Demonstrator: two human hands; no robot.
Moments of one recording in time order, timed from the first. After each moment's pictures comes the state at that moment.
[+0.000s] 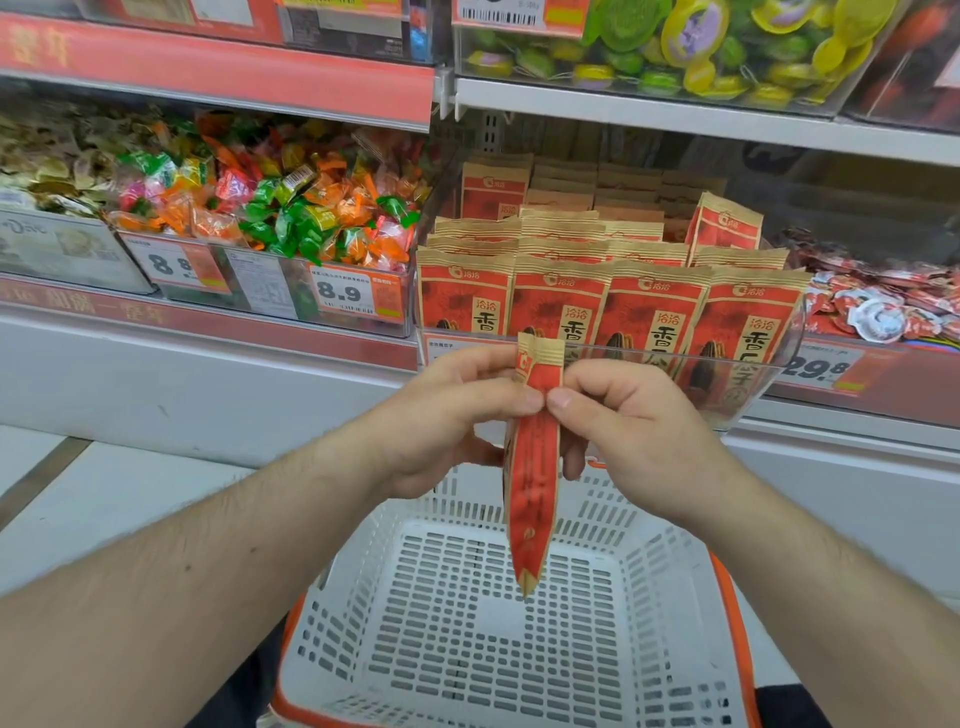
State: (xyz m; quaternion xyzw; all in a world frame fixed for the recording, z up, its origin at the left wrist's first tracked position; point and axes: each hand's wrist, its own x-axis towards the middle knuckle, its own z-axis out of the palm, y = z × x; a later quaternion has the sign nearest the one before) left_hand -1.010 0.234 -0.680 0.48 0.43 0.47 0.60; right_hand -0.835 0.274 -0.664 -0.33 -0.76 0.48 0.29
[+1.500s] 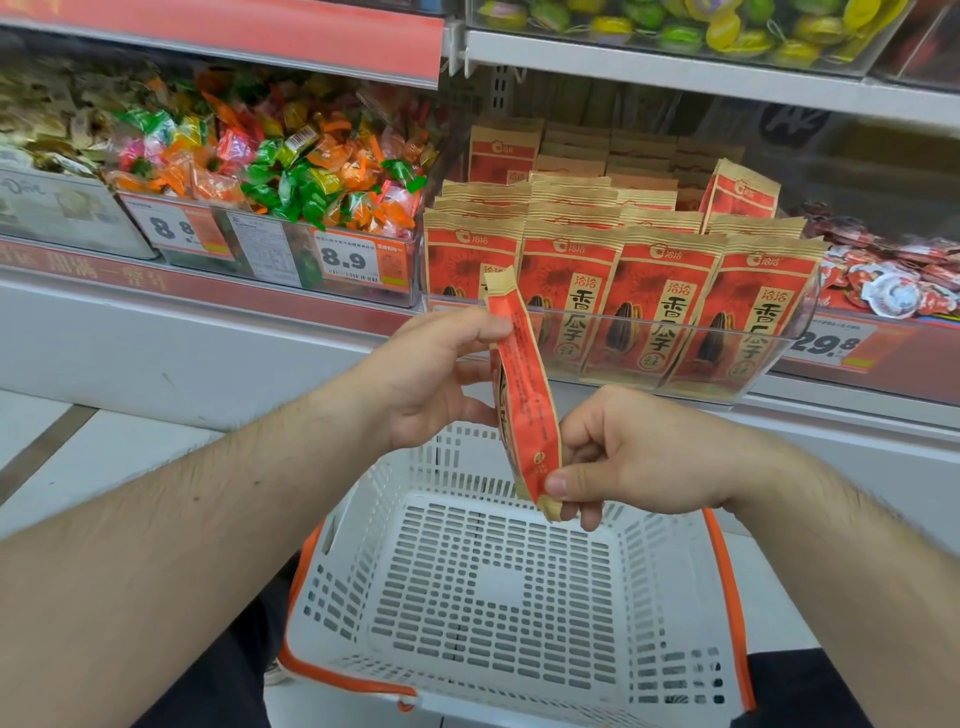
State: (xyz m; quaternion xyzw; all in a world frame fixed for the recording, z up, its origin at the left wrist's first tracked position) left_hand -1.016 0.243 -0.683 0.34 0.47 0.54 0.61; right_hand -0.824 0.271 -0.655 -0.33 -0.81 0.48 -0.05
